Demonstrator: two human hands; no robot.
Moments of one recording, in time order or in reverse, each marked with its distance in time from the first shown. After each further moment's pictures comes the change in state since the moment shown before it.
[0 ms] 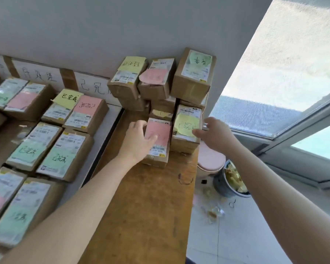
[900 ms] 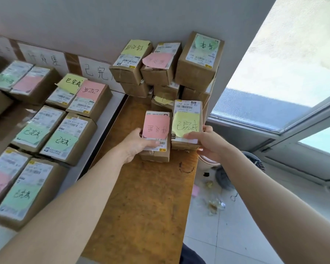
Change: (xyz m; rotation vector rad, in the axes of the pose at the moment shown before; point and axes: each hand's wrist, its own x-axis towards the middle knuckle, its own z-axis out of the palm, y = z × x) left_hand -0.001 -0.044 0.026 -0.604 -0.357 -0.409; right_hand 0.028 0.051 0.067 0.910 -0.360 0.316
